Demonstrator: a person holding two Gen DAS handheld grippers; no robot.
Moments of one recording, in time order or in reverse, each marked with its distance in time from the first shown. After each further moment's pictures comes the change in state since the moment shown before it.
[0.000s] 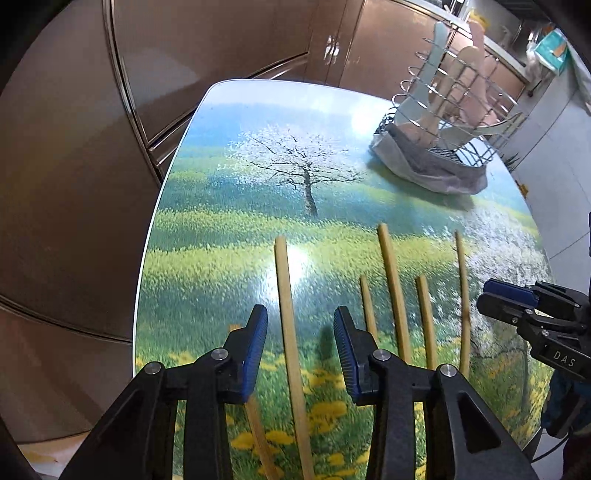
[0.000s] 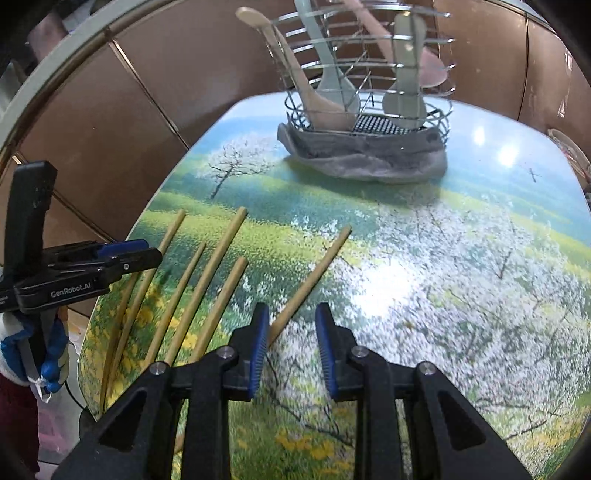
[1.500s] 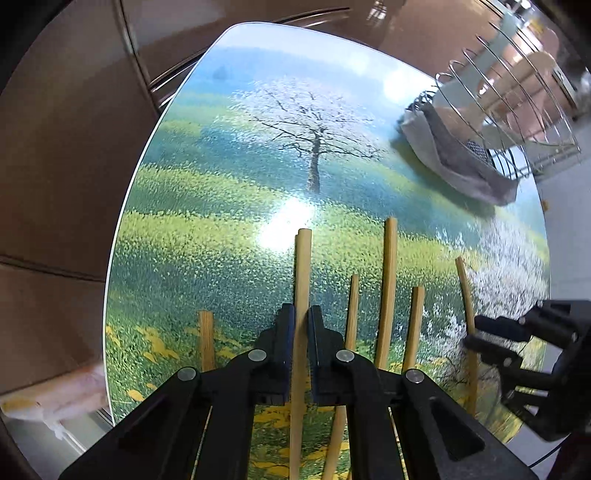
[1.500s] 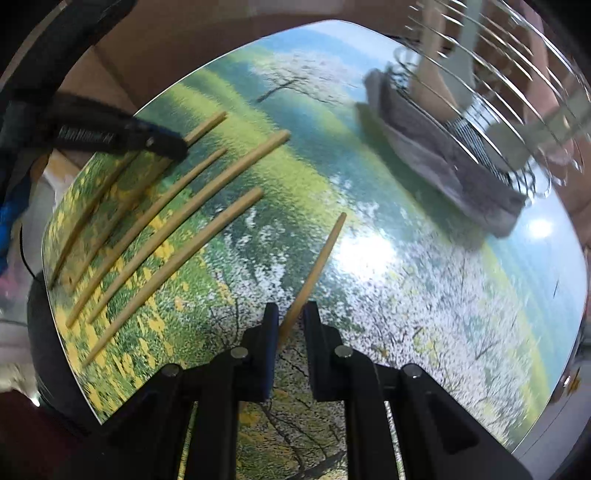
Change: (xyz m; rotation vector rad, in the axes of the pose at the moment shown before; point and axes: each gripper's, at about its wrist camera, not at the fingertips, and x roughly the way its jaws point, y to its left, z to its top) left arm 0.028 -0.006 0.023 -0.192 0.210 0.013; right arm 0.027 0.036 0.006 -0.557 0.323 -0.049
